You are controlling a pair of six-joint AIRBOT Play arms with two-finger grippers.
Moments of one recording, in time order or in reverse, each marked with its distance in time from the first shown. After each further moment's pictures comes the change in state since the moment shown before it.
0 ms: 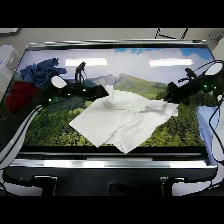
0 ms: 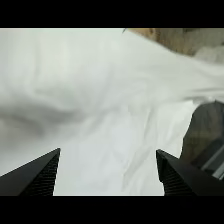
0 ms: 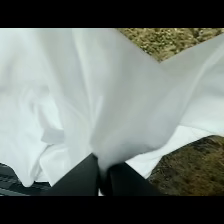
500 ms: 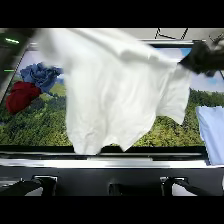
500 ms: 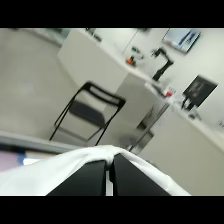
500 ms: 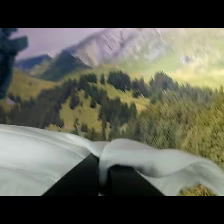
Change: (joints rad) left arm 0.035 0.390 -0.015 -0.060 0.802 0.084; right arm 0.000 0.274 0.138 0.118 -0.103 0.009
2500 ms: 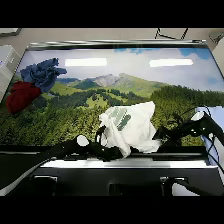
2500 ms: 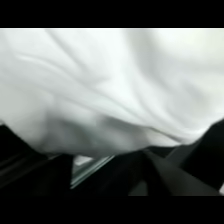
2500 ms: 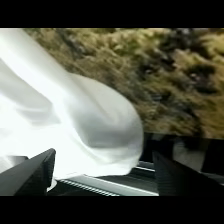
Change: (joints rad) left arm -0.609 -0.170 -0.774 -0.394 -0.417 -0.152; right arm -0.051 0.020 -1.001 -0.119 -0.122 -0.239
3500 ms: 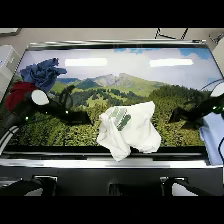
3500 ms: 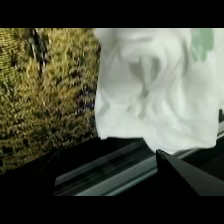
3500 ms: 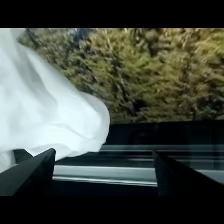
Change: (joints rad) left arm 0.547 0.145 0.385 0.716 -0.621 -0.128; right arm 0.000 0.018 0.402 -0.226 0.253 0.101
